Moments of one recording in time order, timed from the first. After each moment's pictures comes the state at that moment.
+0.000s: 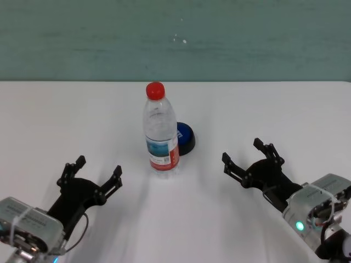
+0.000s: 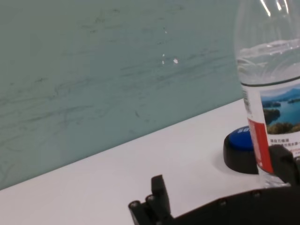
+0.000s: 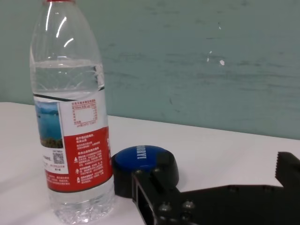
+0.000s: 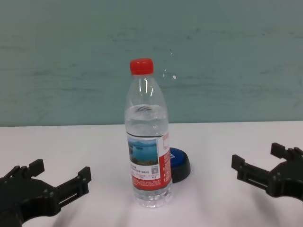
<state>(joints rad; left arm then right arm) 0.21 0.28 0.12 -1.67 0.00 -0.18 -0.21 -0.06 0.27 -0.21 -1.58 0.25 -0.15 0.29</state>
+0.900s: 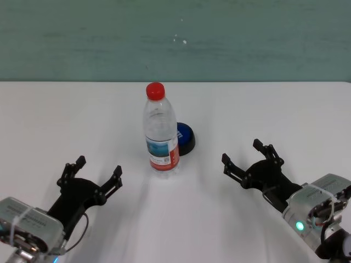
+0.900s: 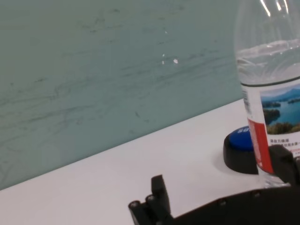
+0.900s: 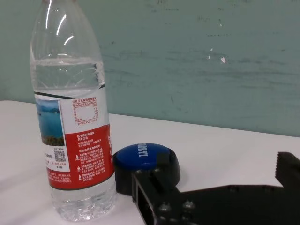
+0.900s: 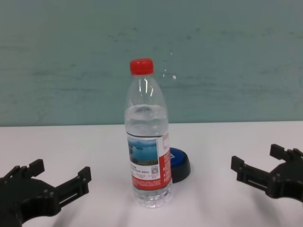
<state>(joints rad) 0.21 0.28 0.12 -1.67 0.00 -0.18 -0.21 -0.05 0.27 -0.21 -1.58 0.25 -0.15 0.29</state>
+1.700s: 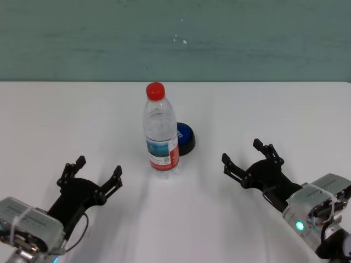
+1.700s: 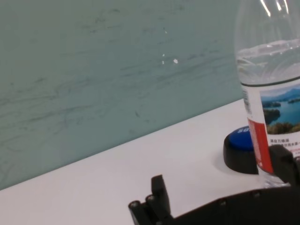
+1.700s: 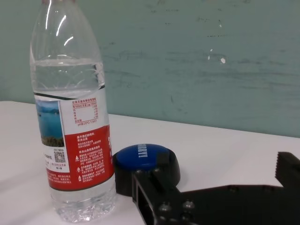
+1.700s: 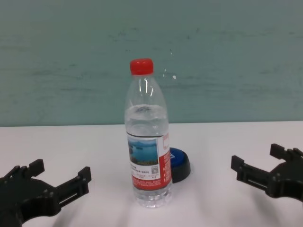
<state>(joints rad) 0.21 0.28 0.12 -1.67 0.00 -0.18 -0.21 -0.05 0.27 -0.21 -1.58 0.25 -0.15 0.29</state>
